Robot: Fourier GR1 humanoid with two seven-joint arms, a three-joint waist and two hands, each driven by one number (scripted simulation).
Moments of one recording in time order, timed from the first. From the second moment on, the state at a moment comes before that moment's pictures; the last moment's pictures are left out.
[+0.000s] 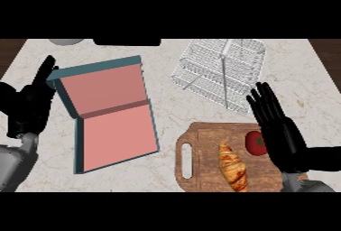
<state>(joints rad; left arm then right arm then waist) -0.29 0.59 -0.23 -1.50 0.34 0.41 0.19 -0.07 -0.32 0.28 -1.71 -0.46 -0.21 -0.05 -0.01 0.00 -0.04</state>
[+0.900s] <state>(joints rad) -0.16 0.62 -0.24 -1.47 0.21 0.42 0.05 0.38 -0.54 0.26 -1.97 0.25 -0.76 0.12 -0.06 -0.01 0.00</state>
